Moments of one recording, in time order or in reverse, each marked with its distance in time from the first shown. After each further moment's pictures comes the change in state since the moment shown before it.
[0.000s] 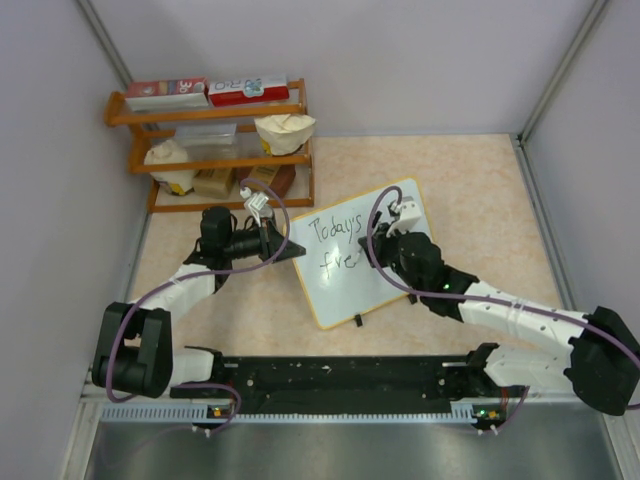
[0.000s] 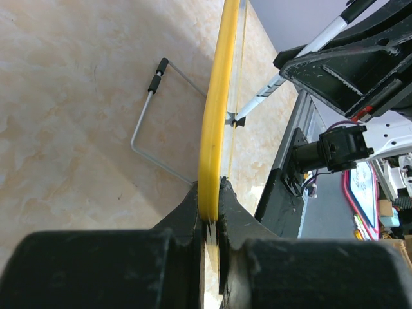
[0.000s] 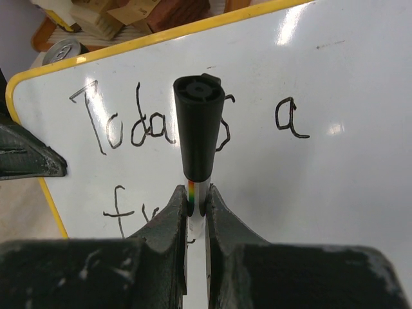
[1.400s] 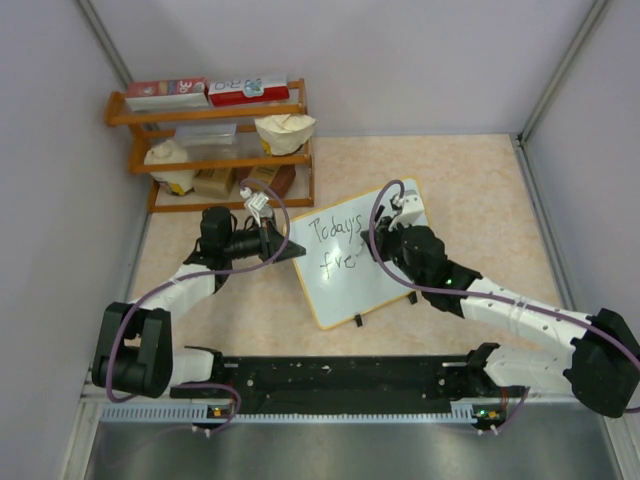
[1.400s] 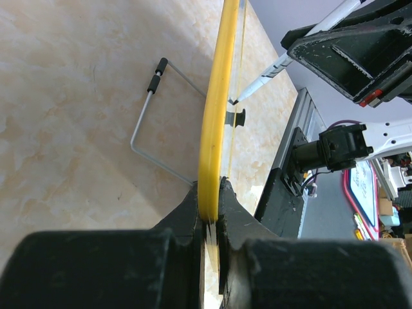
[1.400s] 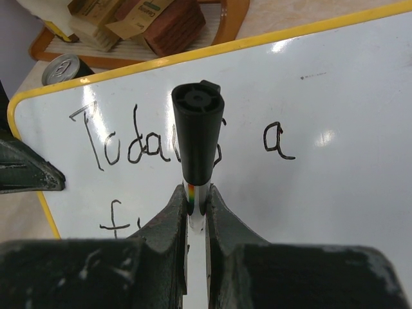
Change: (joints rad) left arm 0.000 0.000 0.000 0.001 0.003 0.002; right arm -0.033 -0.003 0.042 -0.021 -0.014 -0.041
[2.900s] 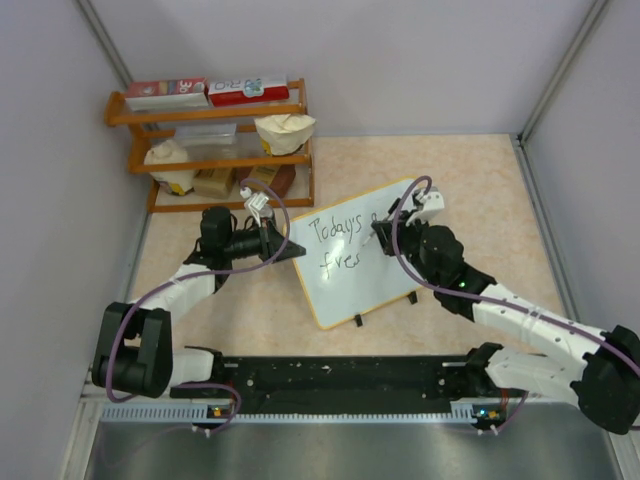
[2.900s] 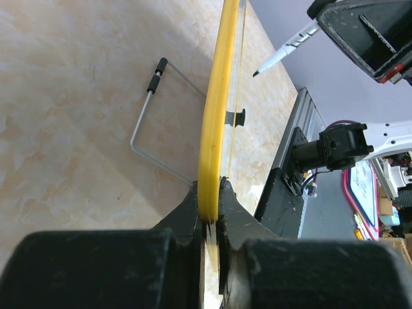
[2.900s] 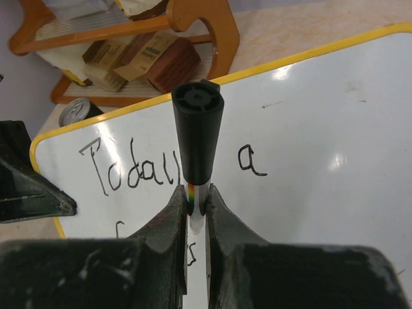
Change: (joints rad) left arm 0.000 0.000 0.000 0.000 0.001 0.001; right arm -0.057 -0.094 -0.046 0.057 -0.025 0.044
